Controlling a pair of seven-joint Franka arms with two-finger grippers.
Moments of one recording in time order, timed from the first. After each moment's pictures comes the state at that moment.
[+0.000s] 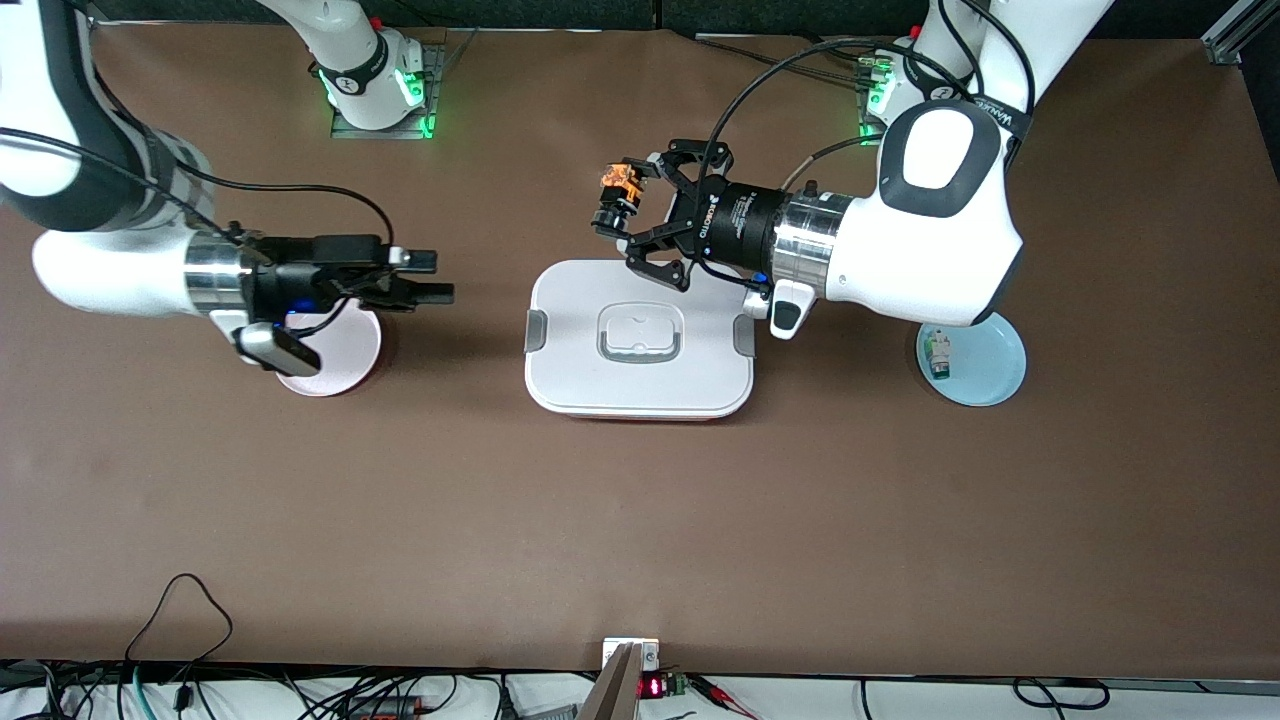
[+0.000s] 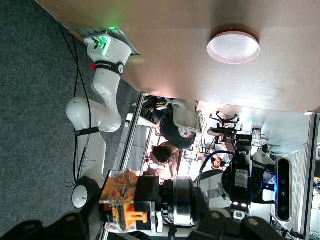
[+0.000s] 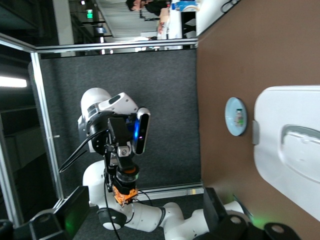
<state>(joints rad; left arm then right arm) -0.14 0.48 -0.42 -1.35 -1.15 1.78 -1.63 0.23 0.22 -0.09 -1.85 1.55 1.70 -0.42</state>
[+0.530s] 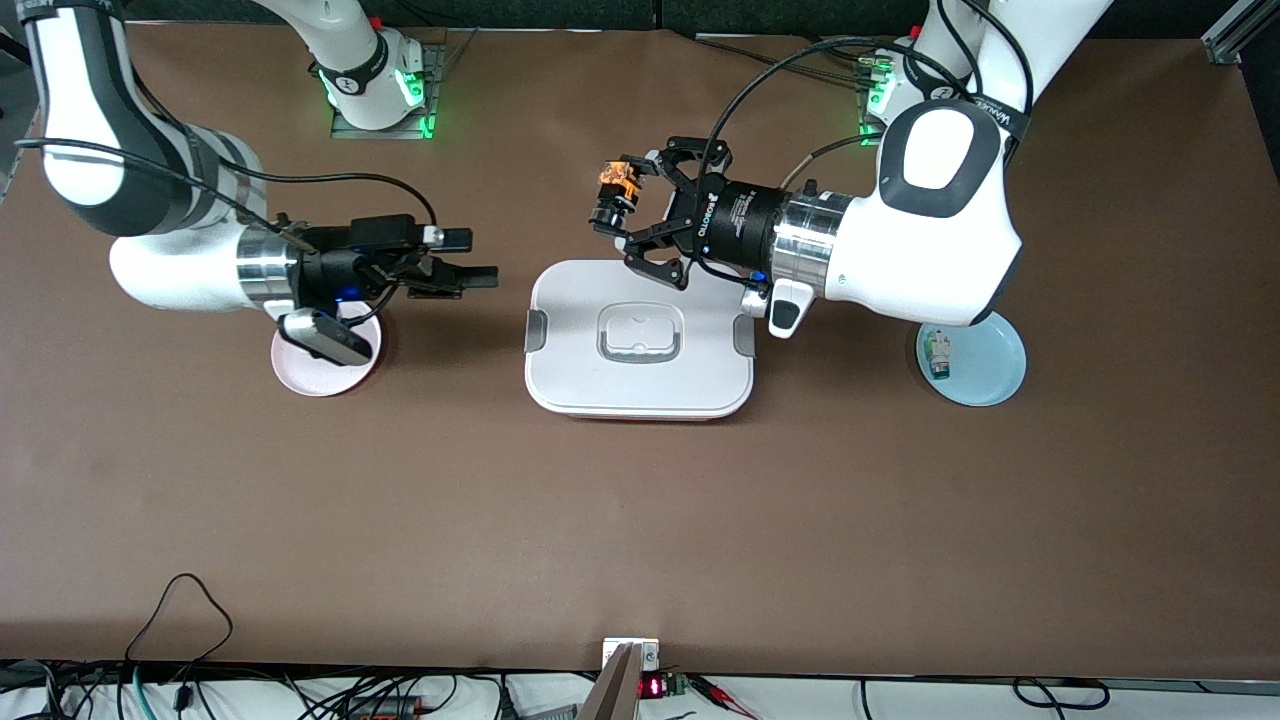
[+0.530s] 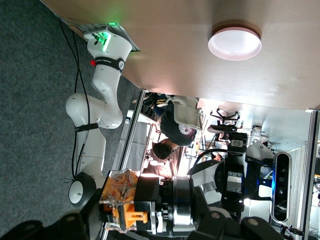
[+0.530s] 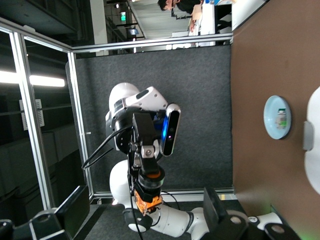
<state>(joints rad) -0.14 0.48 -0.42 -1.35 -1.16 1.78 -1.63 0.31 0.21 -0.09 -1.89 1.72 1.69 -0.48</state>
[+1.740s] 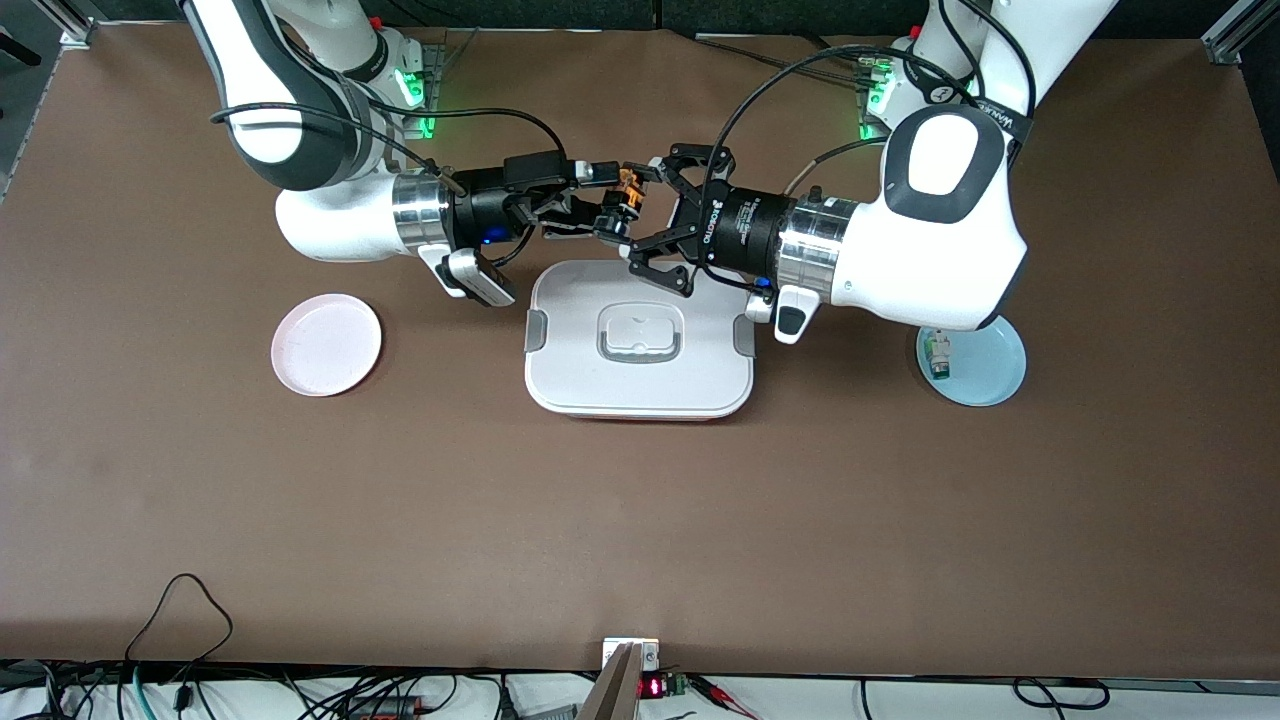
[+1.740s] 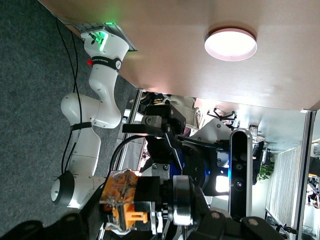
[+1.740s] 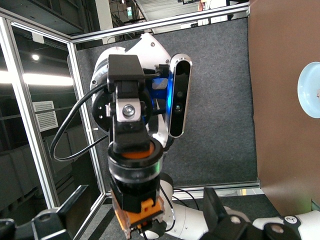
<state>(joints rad) -0.13 0.48 -0.42 -1.35 -1.16 1.79 -1.63 0.48 0.19 0.00 -1.93 1.90 1.88 -0.49</state>
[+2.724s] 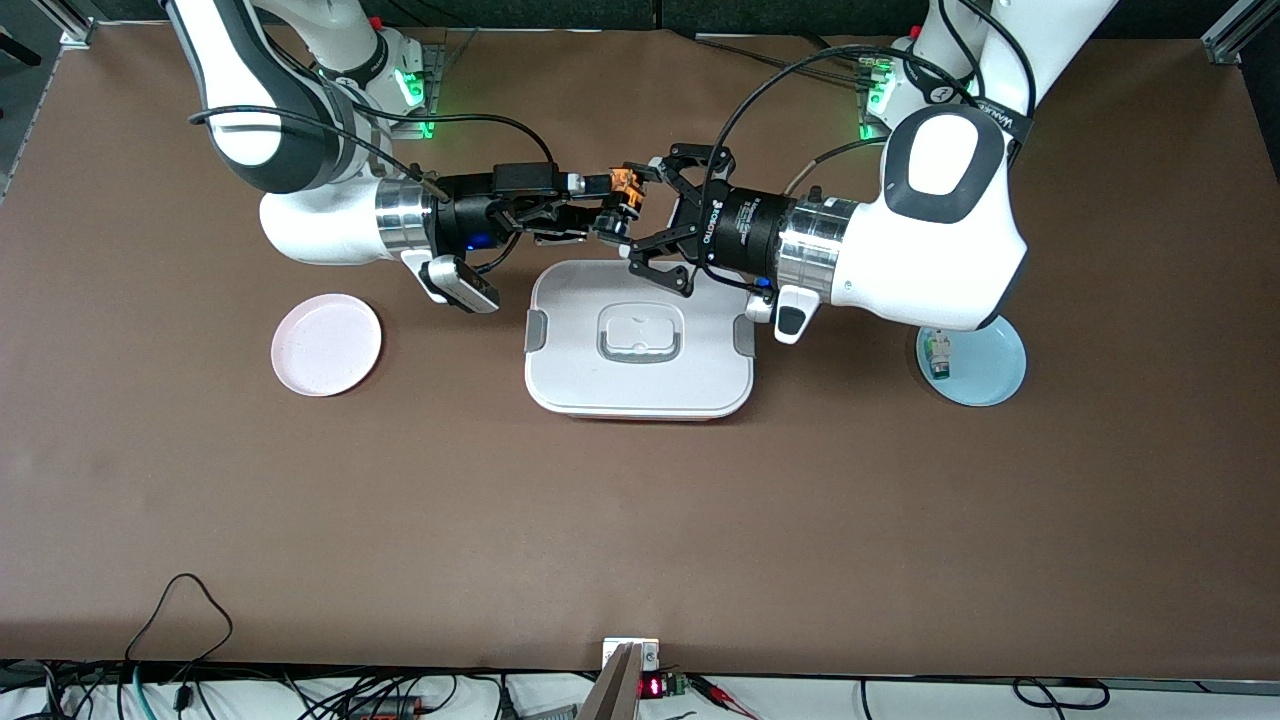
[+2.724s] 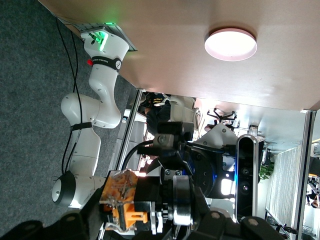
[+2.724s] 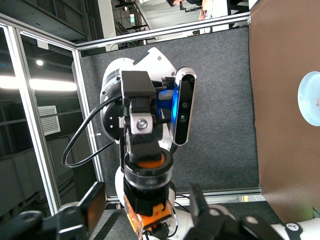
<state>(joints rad) -0.13 0.48 -0.42 -1.35 -1.16 1.79 -1.63 0.46 0.18 0.00 -1.93 1.91 1.88 -0.49</state>
